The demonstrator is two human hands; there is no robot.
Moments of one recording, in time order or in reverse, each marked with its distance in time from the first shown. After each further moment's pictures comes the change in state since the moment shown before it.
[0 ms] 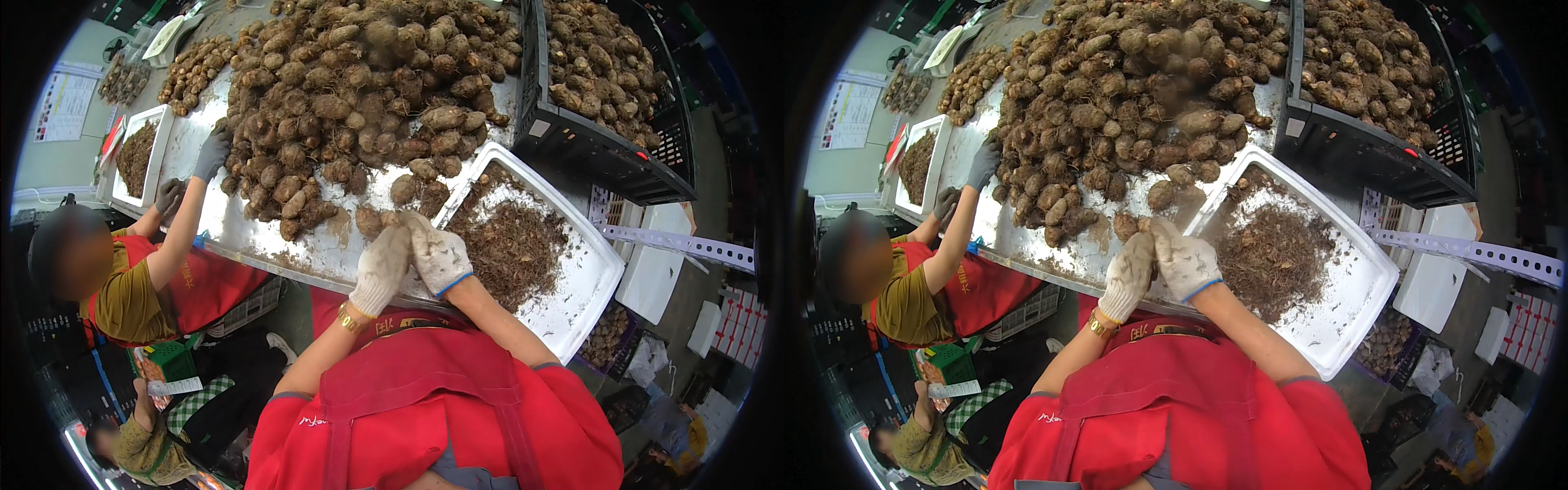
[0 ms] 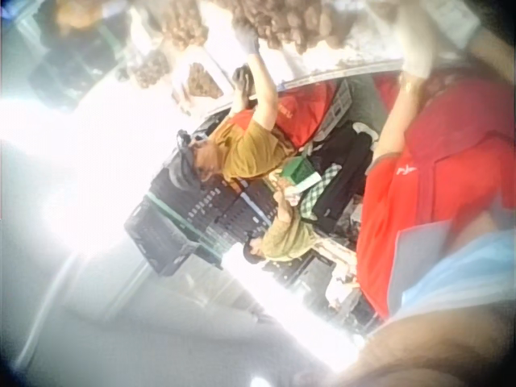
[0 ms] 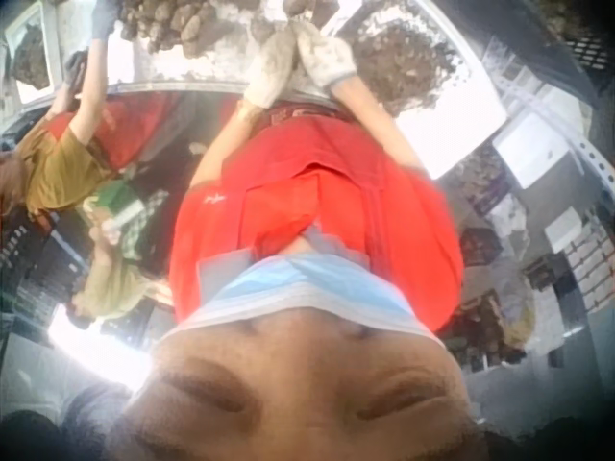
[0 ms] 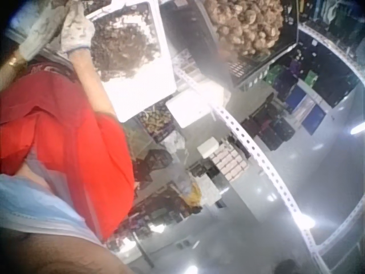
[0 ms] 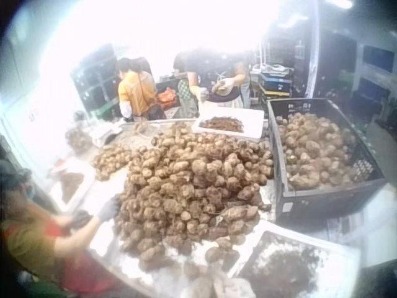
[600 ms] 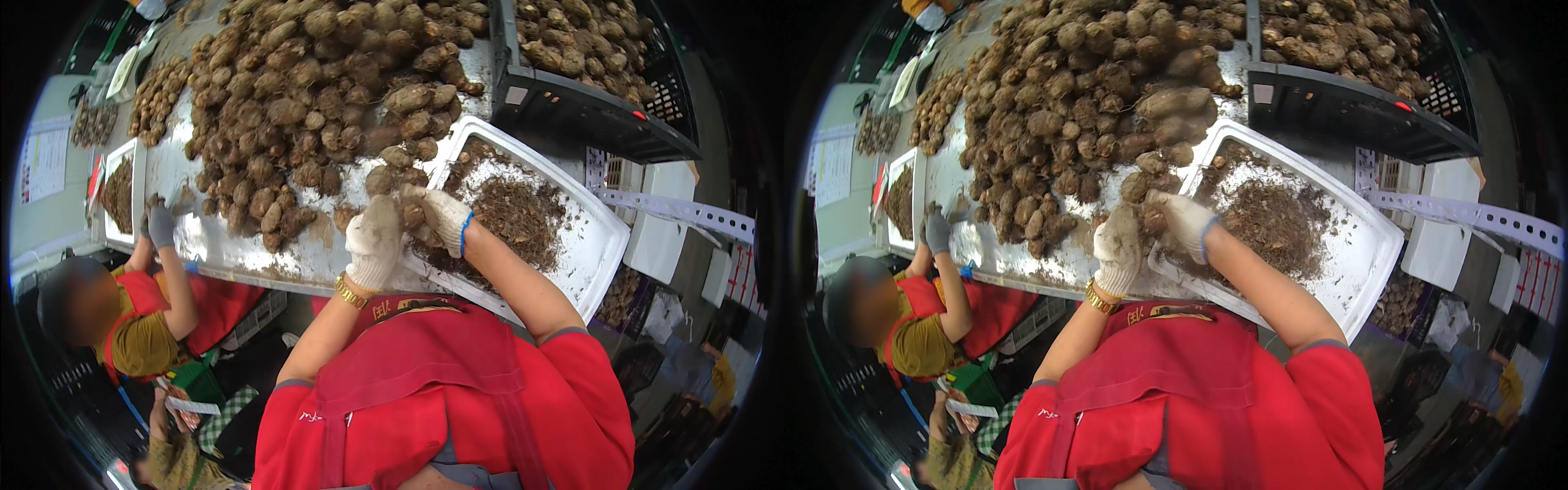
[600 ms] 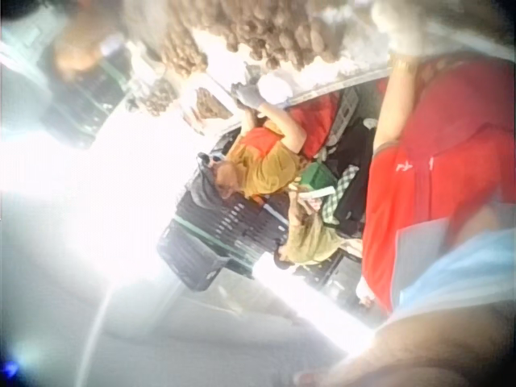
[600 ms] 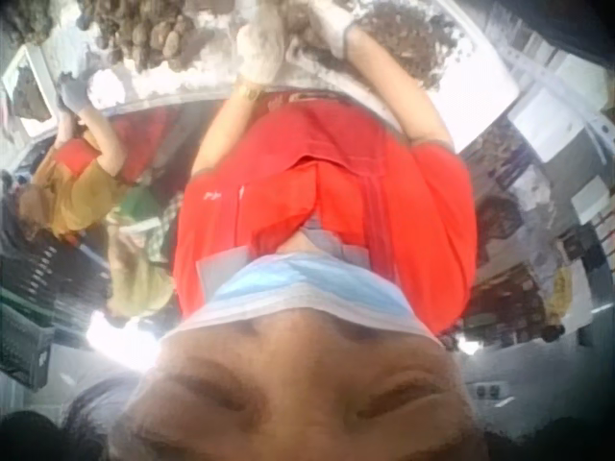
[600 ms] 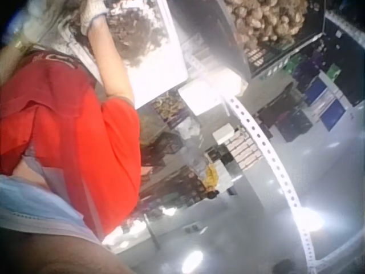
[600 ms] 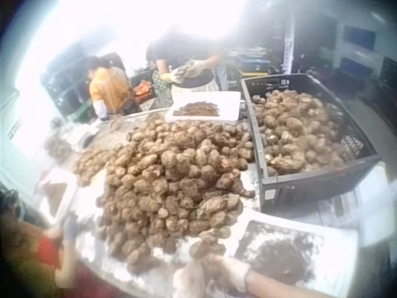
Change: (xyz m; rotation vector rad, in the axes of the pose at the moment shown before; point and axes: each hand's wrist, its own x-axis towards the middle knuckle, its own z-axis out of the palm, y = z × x) left_hand 0.009 -0.032 0.063 -0.618 -0.200 -0.356; right_hand 0.050 0.055 -0.025 0.684 -0.317 0.580
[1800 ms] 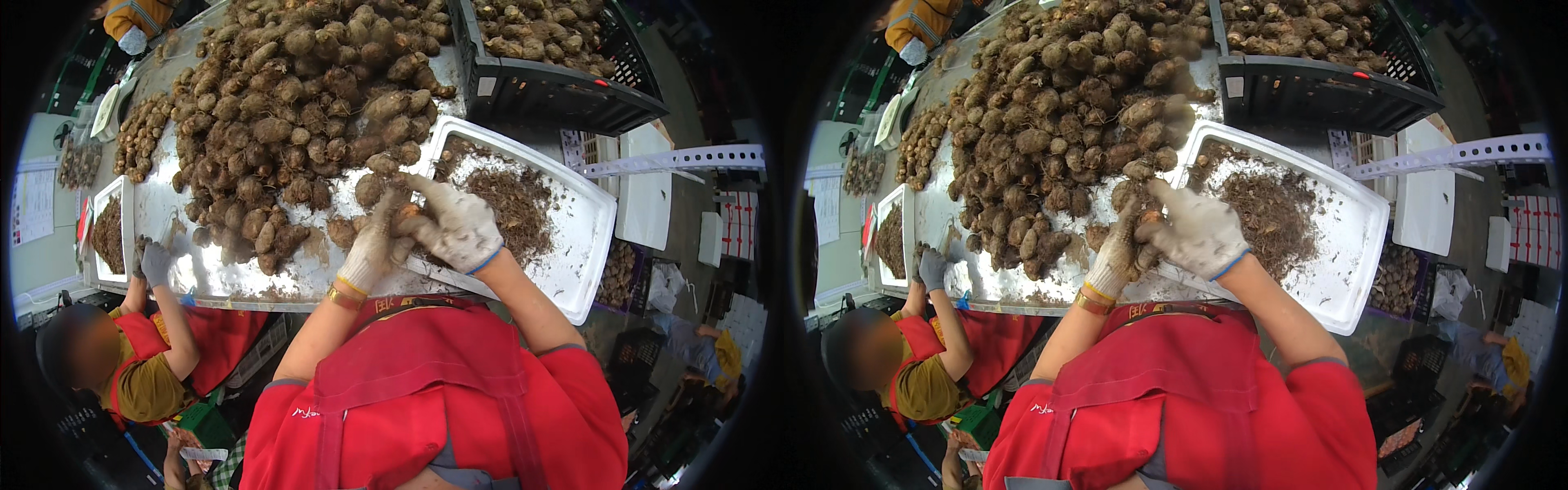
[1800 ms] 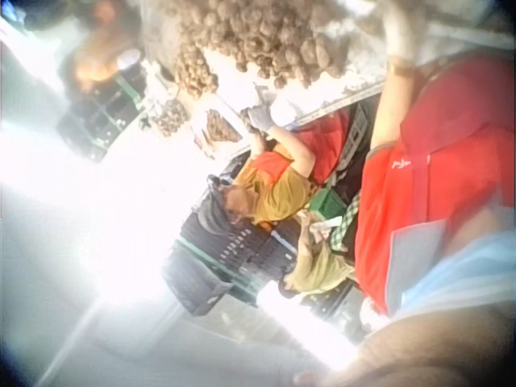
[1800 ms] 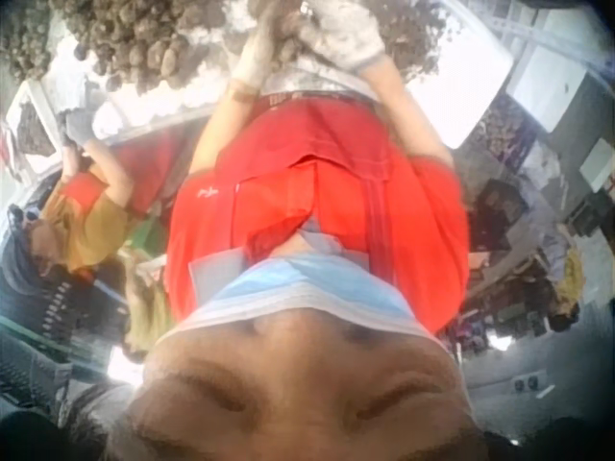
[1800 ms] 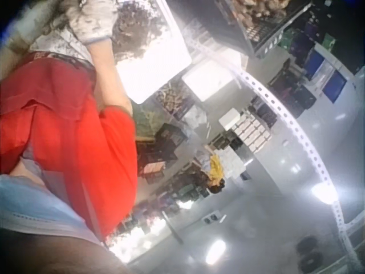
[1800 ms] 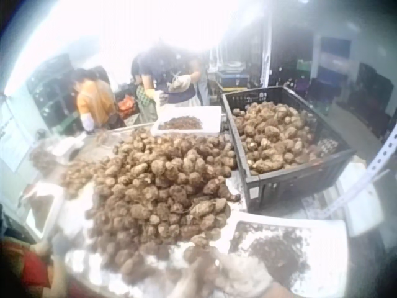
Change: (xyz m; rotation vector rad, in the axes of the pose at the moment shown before) left_hand 0.033 0.060 -0.028 -1.069 -0.335 -0.757; right_hand -0.094 -0.029 0.026 -0.856 0.641 -0.694
